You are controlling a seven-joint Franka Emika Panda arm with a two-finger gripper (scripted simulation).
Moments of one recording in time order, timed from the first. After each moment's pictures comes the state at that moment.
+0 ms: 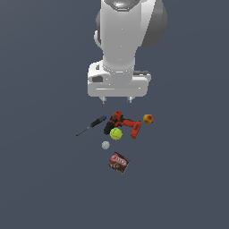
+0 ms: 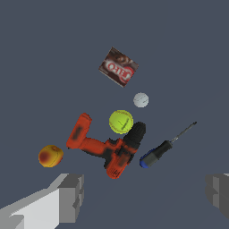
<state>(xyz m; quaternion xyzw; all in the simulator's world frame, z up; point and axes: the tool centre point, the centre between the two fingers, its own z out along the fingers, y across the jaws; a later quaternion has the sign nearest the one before) -0.020 0.010 0.288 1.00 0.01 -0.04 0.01</state>
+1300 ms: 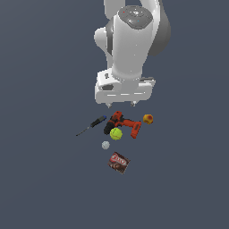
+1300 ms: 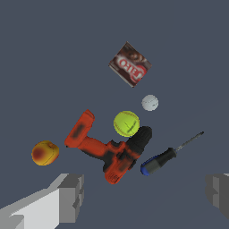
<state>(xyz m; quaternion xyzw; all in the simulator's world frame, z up) -0.019 0.028 0.264 1.00 0.07 -0.04 0.02</state>
